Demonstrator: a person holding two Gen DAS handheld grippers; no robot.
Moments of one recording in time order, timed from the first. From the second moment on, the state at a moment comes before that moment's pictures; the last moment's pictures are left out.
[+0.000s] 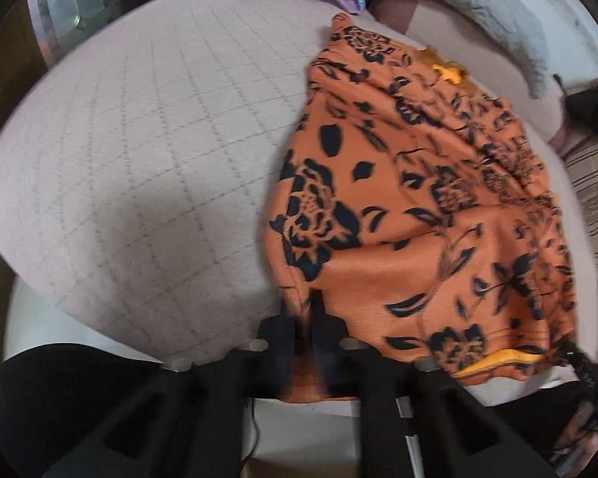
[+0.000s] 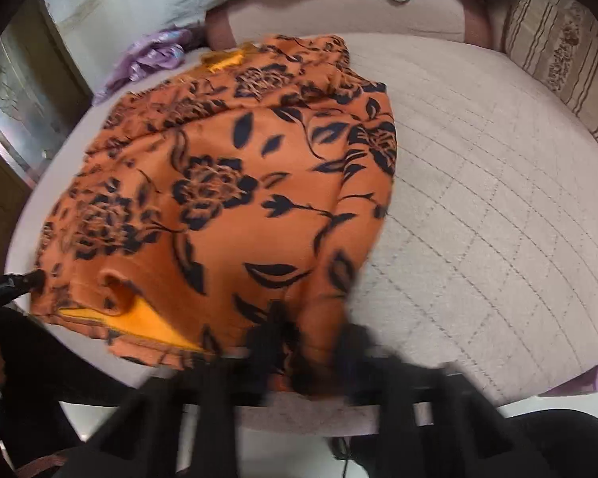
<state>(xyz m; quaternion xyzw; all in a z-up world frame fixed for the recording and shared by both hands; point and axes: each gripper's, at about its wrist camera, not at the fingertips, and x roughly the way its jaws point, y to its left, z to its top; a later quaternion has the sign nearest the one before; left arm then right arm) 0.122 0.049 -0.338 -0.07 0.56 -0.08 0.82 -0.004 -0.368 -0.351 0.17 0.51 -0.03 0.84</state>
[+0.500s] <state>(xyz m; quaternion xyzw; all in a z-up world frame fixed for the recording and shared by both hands) 0.176 0.070 -0.230 -0.14 0.48 -0.17 0.85 -0.007 -0.461 -0.277 0.43 0.35 0.06 0.83</state>
